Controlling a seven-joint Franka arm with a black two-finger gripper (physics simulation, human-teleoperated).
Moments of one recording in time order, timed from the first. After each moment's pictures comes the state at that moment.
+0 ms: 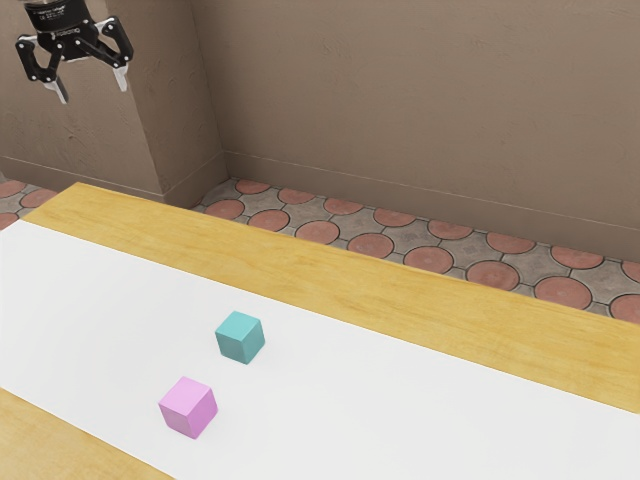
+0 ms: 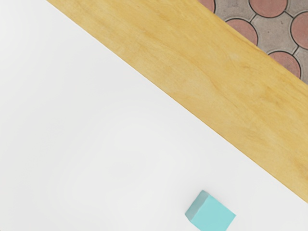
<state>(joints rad) -0.28 0.07 0.57 -1.27 -0.05 1.46 -0.39</state>
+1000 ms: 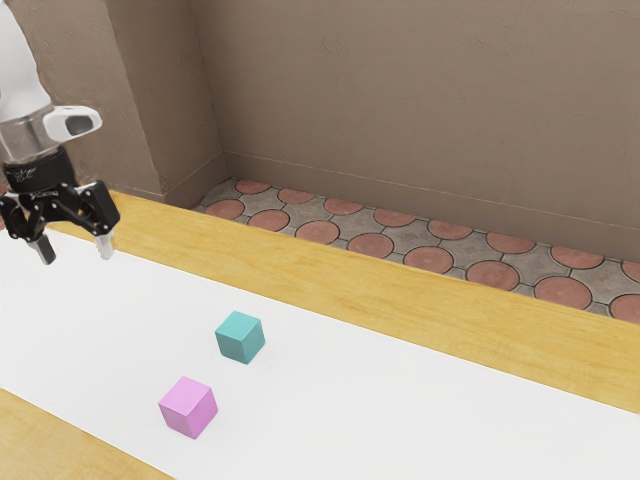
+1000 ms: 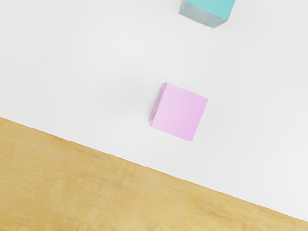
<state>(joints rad) -0.33 -0.62 0.37 -2.23 0.07 1.59 -0.40</state>
